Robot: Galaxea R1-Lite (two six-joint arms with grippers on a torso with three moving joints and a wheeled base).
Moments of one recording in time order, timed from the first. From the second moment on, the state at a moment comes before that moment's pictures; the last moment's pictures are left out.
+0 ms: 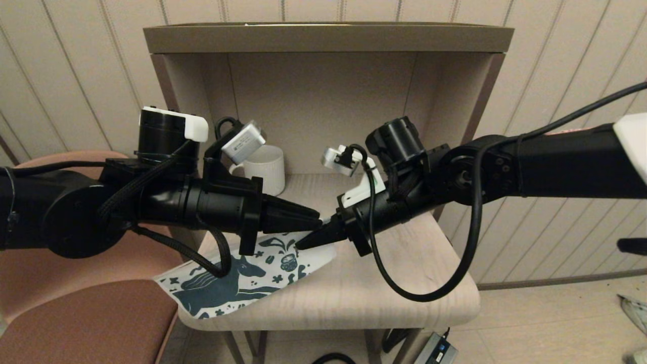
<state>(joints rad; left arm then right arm) -0.50 1.73 -1.10 -0.27 -0.95 0.19 0.59 2.01 -1.63 0.29 0.95 -0.34</state>
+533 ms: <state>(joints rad) -0.51 1.74 -1.10 -0.28 -0.88 0.19 0.59 2.01 -1.63 0.29 0.95 -0.33</state>
